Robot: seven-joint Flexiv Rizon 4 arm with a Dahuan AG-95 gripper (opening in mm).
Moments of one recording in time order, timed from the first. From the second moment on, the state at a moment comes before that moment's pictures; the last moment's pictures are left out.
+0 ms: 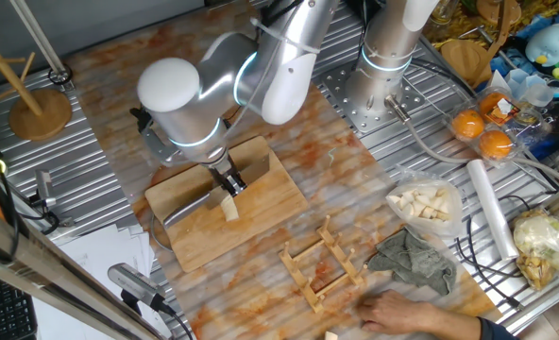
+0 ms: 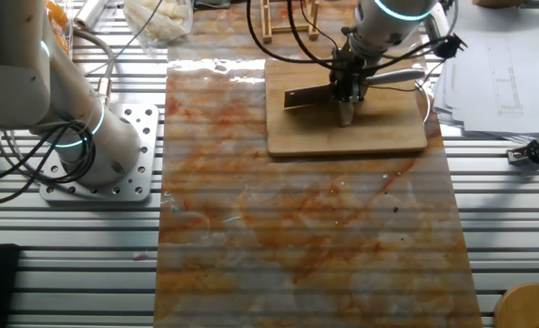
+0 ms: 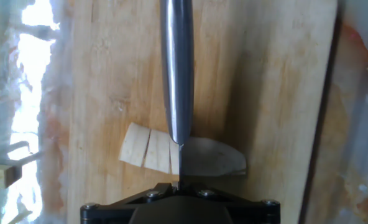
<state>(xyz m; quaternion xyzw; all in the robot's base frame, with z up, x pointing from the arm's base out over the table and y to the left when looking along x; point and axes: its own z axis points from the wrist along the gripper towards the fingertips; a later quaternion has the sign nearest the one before) 0.495 0.118 0.047 0.08 -0.99 -0.03 0.09</state>
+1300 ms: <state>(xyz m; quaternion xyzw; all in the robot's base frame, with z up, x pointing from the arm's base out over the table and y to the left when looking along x) 0.499 0.102 0.063 0.10 -0.99 -0.02 0.11</state>
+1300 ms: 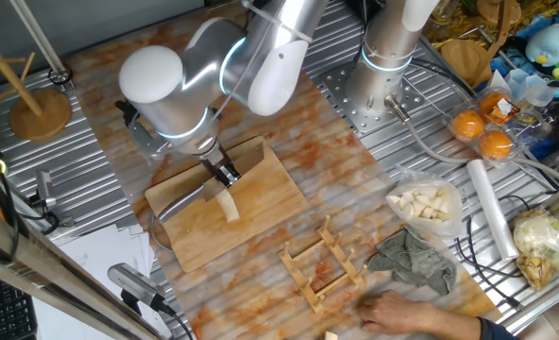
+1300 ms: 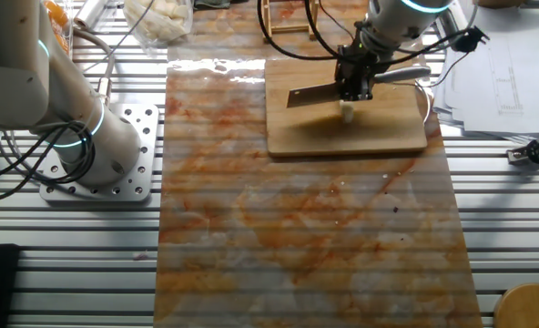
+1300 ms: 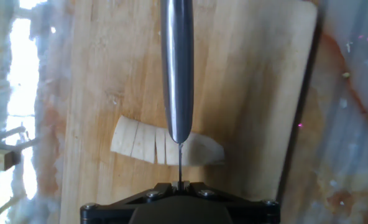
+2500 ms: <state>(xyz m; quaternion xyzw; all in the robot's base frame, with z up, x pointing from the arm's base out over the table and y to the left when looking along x) 0.497 0.099 0.079 0.12 -0.98 -0.02 0.12</state>
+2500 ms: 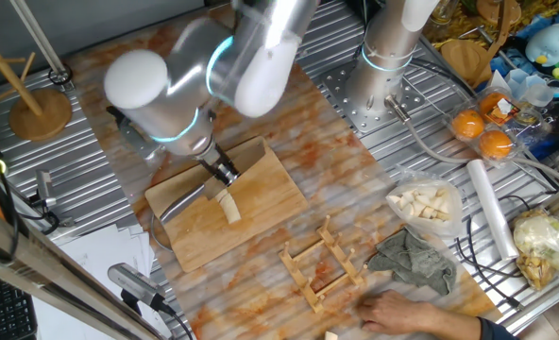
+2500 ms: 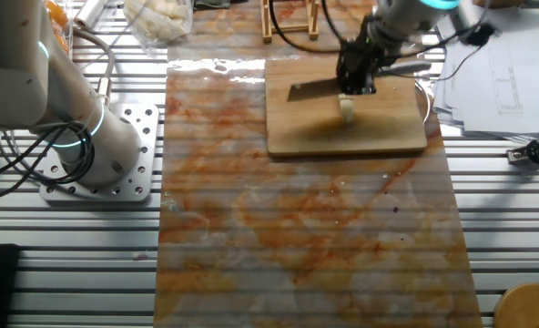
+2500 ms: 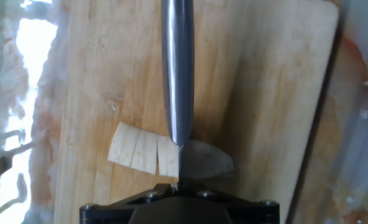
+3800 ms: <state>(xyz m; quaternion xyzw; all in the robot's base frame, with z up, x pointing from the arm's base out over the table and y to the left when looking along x) 0.499 0.092 0.053 0.11 -0.99 -0.01 0.10</state>
